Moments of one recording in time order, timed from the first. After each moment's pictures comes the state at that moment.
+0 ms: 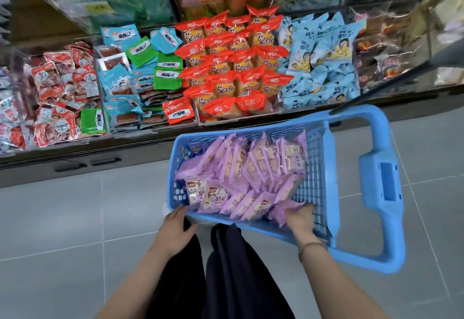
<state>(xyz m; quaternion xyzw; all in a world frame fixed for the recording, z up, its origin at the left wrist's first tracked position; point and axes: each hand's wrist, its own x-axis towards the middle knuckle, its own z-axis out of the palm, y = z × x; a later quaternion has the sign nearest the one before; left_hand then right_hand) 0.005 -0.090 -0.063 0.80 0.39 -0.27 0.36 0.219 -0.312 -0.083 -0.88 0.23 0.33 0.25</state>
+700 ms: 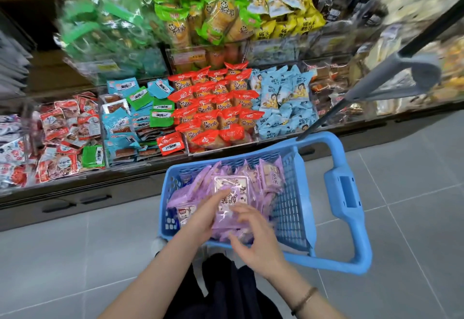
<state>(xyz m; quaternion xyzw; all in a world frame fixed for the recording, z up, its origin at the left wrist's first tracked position) 0.126 -0.126 0.031 0.38 0.42 -0.11 0.82 0.157 -0.278 0.052 -0.80 -0.37 0.16 0.45</state>
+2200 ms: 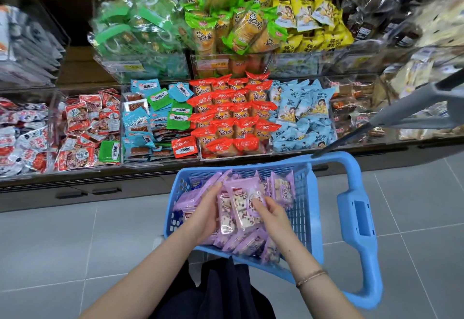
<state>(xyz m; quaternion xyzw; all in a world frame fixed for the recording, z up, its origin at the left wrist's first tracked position) 0.133 -0.104 0.053 0.39 0.38 -0.04 0.84 0.230 -0.251 0.036 -0.75 -0.07 0.44 0.49</state>
